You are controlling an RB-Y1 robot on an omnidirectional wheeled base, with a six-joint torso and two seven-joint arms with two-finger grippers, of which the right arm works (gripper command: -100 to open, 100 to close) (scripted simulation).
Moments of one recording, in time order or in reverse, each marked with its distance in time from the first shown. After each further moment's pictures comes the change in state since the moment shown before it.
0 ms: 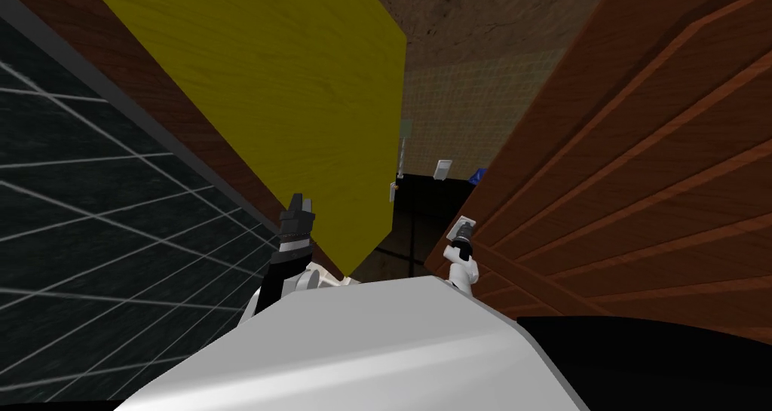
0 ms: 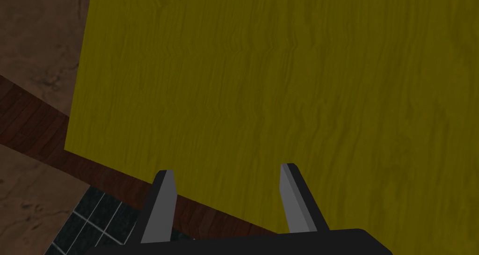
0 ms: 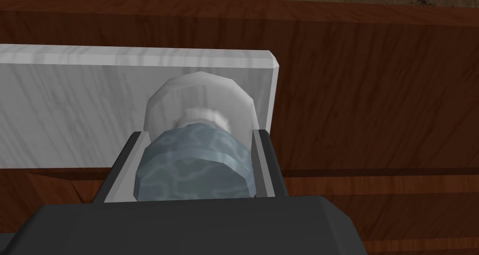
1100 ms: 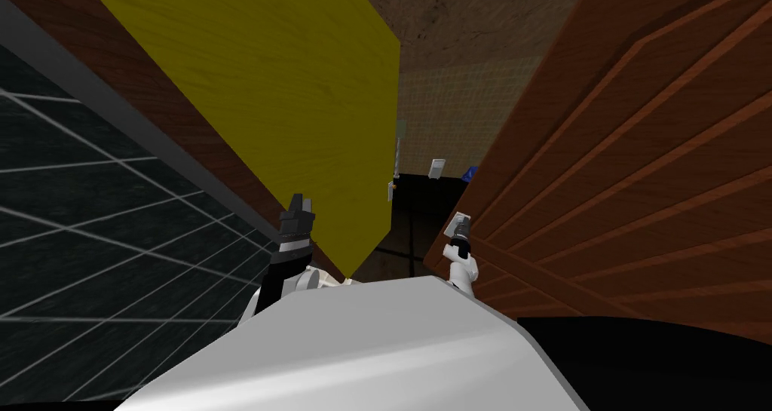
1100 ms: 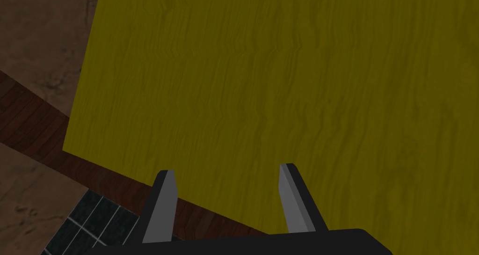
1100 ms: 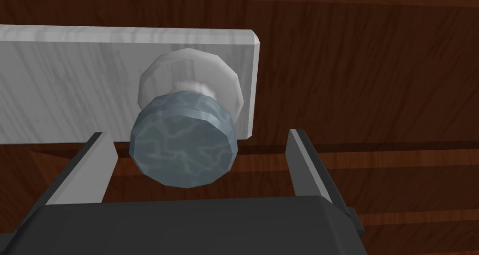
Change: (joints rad) arm 0.011 -0.024 0.065 0.006 0.002 -0.009 -0.029
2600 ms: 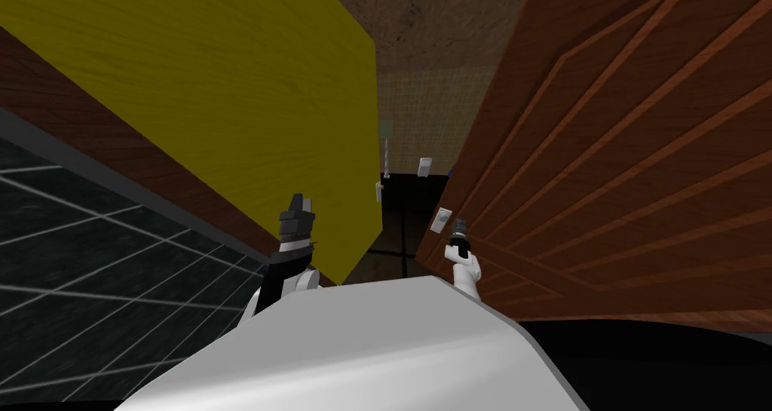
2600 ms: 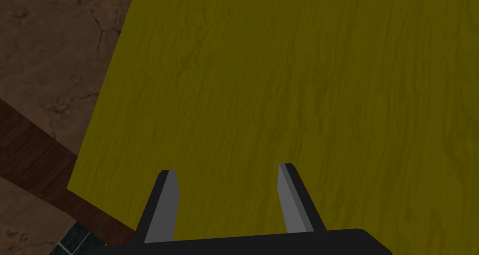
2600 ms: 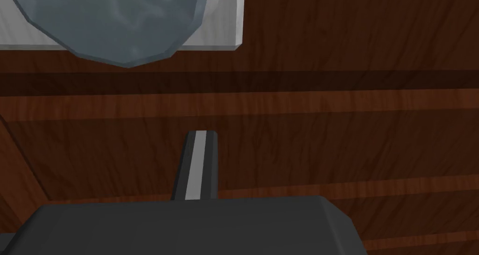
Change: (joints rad) arm 0.066 -0.056 0.146 -0.025 0.009 -0.010 -0.106
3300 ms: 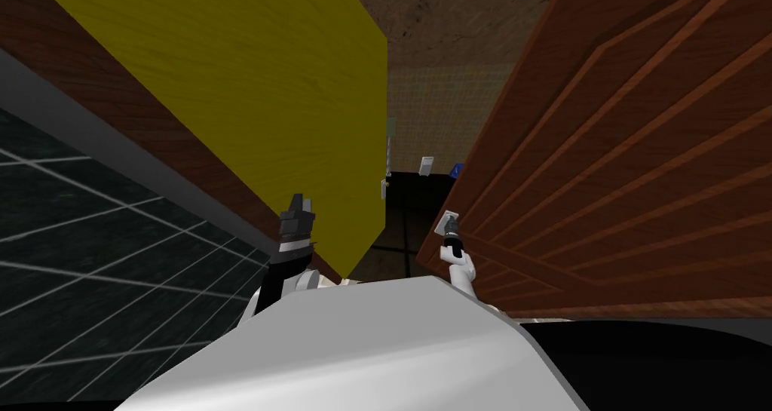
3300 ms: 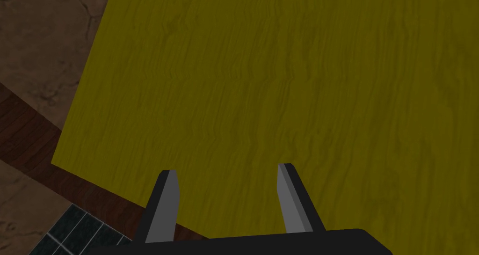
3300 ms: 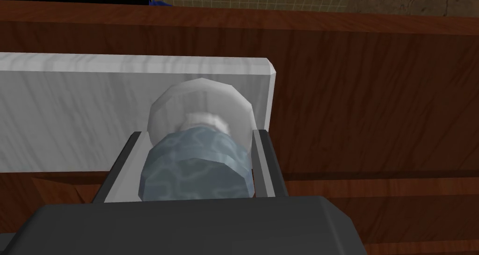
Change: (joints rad) arm 0.027 0.004 0.109 0.005 0.011 0.012 -0.053
